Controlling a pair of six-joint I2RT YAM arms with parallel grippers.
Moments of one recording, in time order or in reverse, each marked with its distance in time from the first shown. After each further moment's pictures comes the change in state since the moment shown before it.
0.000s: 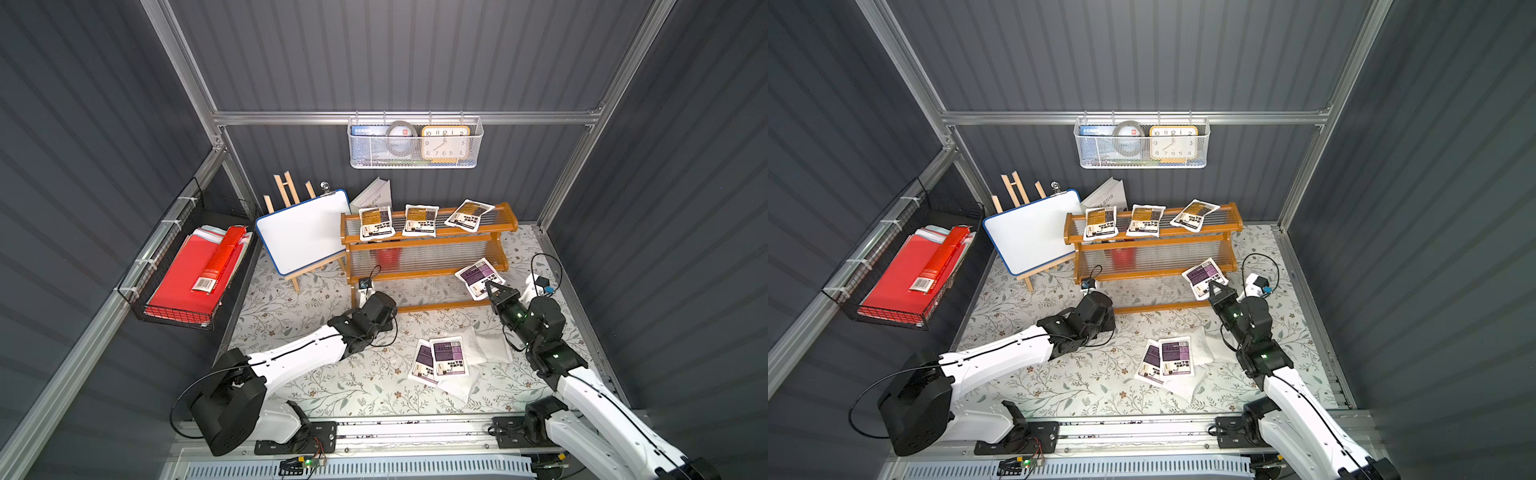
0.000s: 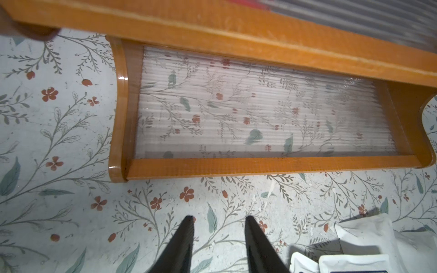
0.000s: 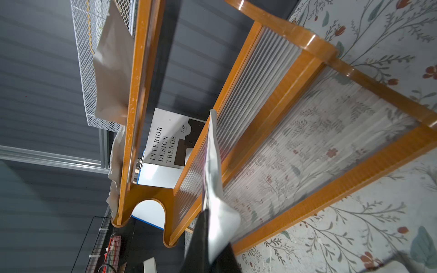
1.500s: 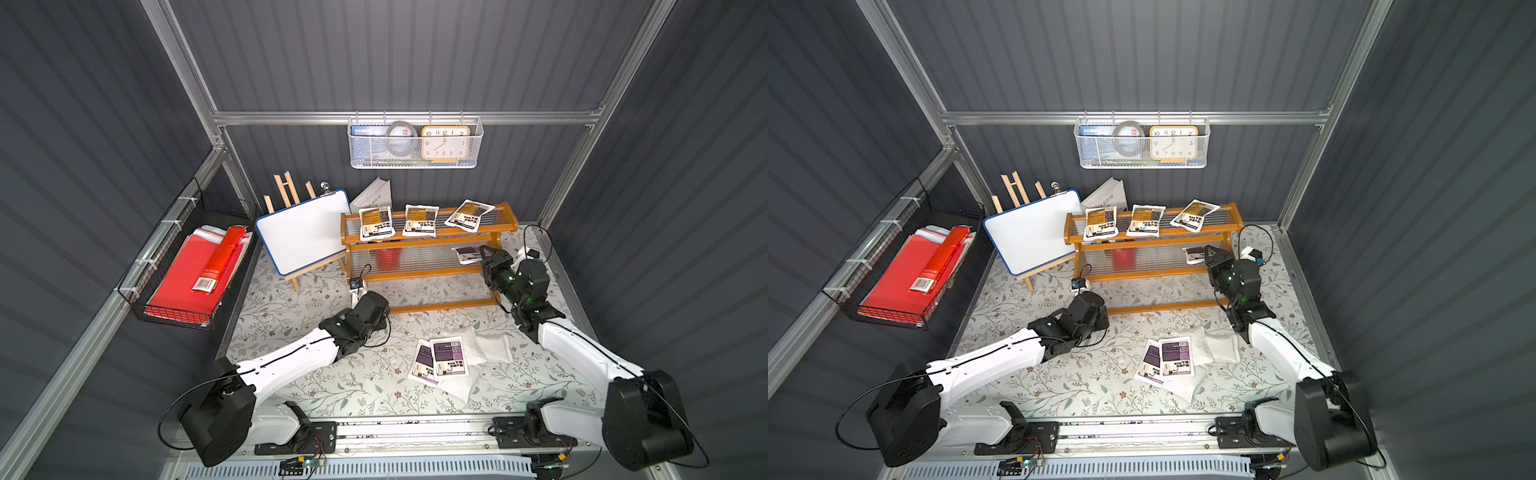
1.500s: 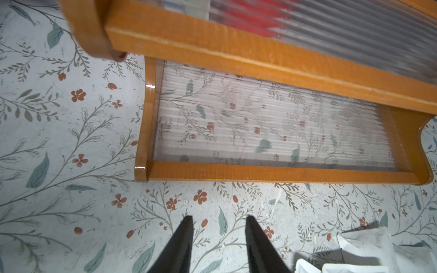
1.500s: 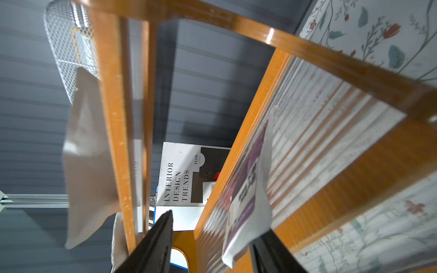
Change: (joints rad) left arm 0.040 -0.063 -0.034 -0.010 -0.009 -0.017; right arm -0.072 0.384 0.254 0.132 -0.039 0.093
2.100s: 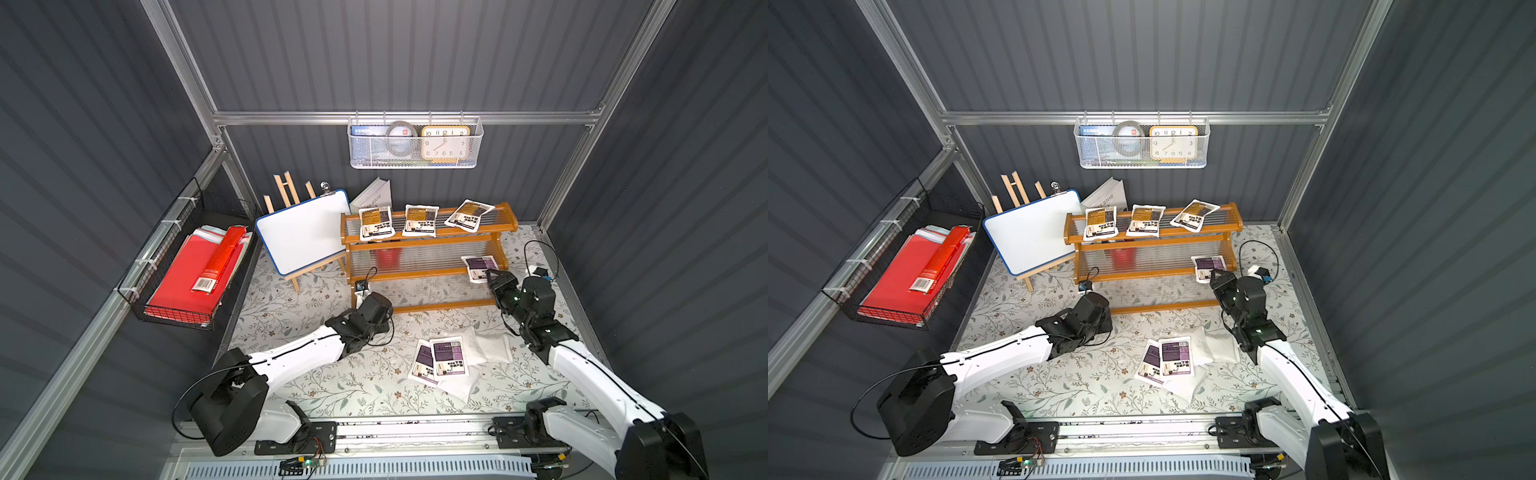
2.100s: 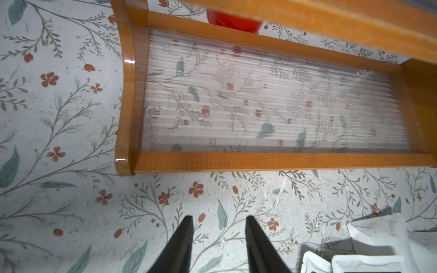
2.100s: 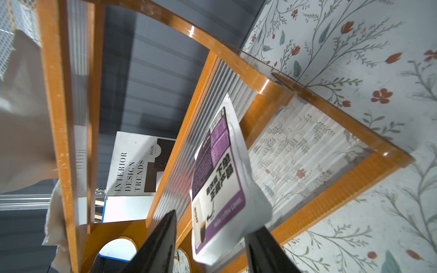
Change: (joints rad) left arm 0.000 0.064 0.000 0.018 0.054 0.019; right arm -0.001 -0.115 -0.094 -0.205 0.049 -0.137
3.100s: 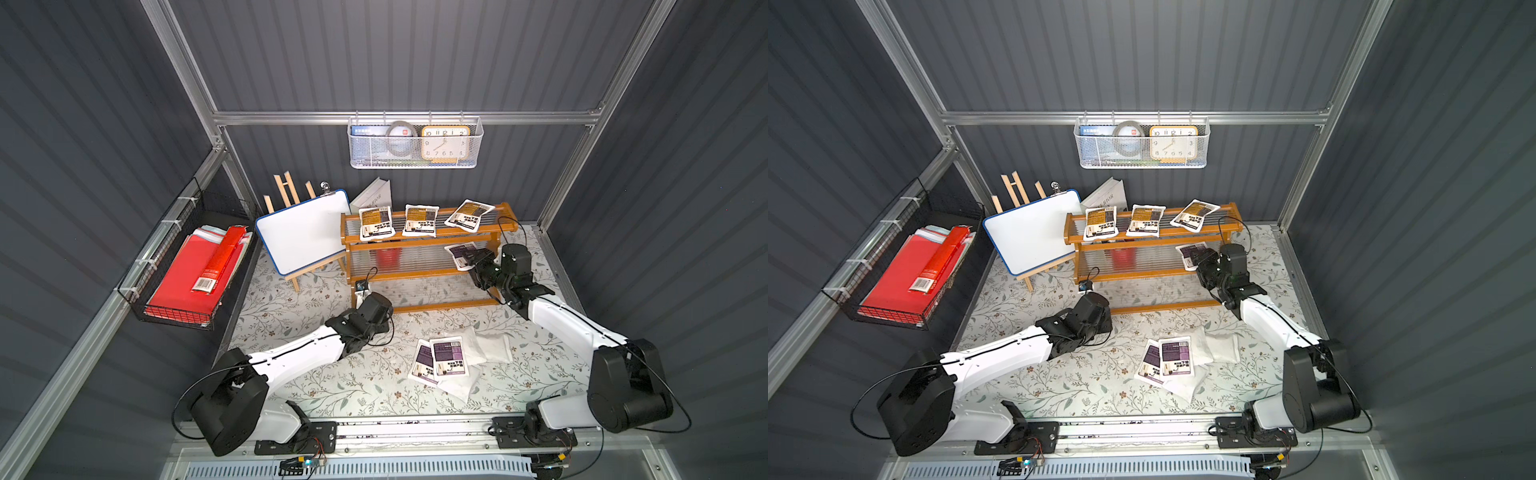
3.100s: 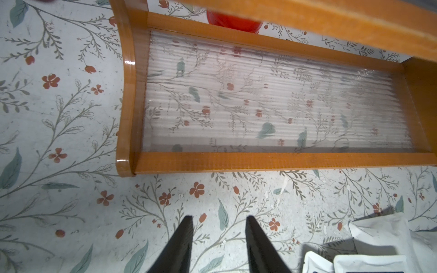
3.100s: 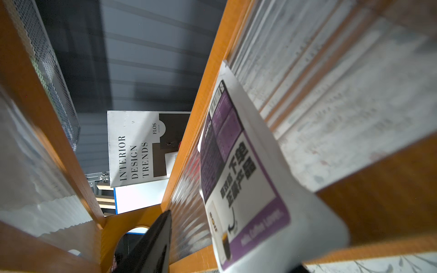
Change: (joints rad) left arm 0.000 0.000 0.000 0.000 -0.003 0.009; right arm 0.021 0.336 0.323 -0.103 -0.201 0.097
